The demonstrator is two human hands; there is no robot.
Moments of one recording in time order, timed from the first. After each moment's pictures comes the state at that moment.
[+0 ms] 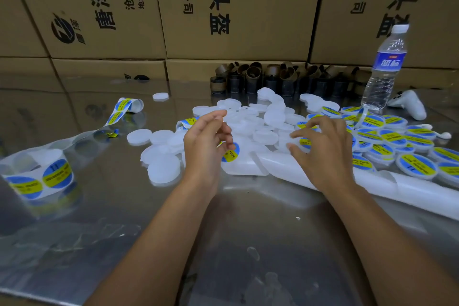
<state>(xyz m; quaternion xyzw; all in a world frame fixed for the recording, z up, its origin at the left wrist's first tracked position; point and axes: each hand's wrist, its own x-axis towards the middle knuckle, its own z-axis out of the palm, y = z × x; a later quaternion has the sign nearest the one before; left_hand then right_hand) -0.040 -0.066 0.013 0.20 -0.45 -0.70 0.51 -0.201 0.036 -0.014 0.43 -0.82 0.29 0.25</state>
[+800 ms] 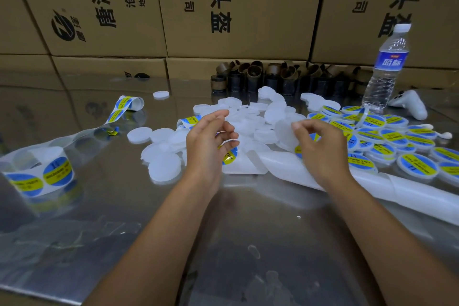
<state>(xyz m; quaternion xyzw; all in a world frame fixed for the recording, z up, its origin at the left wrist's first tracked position) -0.041 -0.069 0.012 0.21 -0.44 -0.72 0.50 -0.187 0.029 -0.003 0.39 -0.72 0.57 0.10</state>
